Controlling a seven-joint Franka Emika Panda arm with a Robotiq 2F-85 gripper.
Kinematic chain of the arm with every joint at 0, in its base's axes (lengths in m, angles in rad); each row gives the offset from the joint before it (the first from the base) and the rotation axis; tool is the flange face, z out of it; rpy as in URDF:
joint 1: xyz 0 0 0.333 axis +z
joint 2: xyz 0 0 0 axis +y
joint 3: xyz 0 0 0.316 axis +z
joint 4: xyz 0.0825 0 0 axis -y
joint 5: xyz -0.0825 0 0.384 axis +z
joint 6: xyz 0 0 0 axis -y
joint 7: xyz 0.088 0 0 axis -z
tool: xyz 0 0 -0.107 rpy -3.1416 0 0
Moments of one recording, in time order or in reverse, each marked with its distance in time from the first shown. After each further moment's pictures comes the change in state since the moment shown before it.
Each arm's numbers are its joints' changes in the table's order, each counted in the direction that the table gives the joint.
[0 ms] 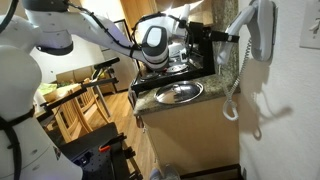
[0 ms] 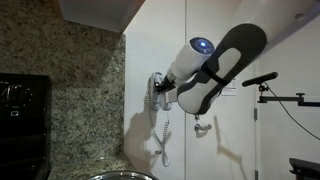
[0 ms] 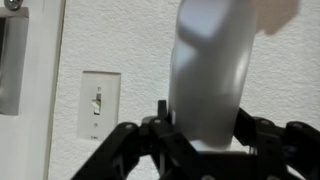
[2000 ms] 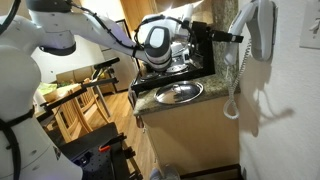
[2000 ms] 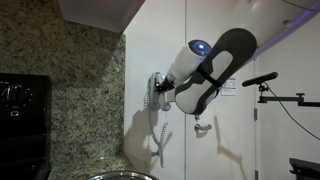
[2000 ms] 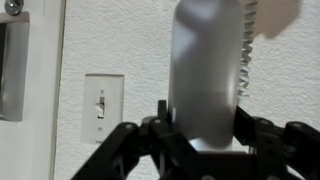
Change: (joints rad) arm -0.032 0.010 0.013 0.025 0.038 -0.001 0.003
